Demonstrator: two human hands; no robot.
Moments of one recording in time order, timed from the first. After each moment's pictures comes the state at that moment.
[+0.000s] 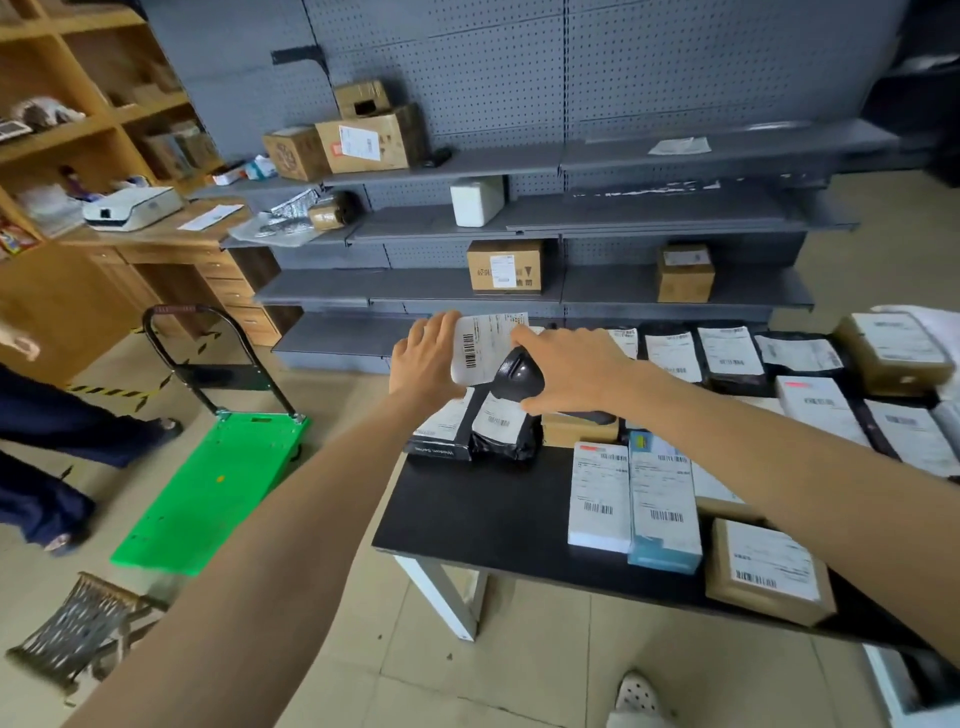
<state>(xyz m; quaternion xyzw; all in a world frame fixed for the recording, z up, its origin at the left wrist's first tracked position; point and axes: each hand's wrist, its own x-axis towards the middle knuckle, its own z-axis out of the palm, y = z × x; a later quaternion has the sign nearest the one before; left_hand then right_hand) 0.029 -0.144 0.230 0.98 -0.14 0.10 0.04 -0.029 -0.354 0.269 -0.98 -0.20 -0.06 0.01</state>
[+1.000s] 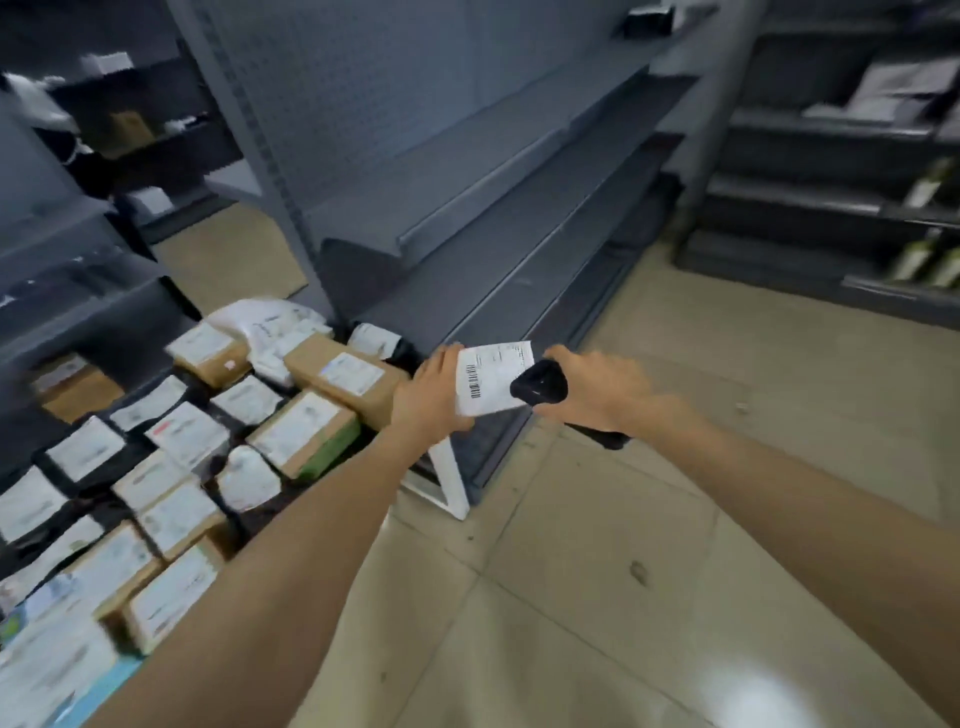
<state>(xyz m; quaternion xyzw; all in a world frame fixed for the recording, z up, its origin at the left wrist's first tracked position) -0.446 -0.773 0.155 0.72 -0.69 -0.03 0.09 -0.682 -0.799 0.218 -0.85 0.51 -0.04 0.13</state>
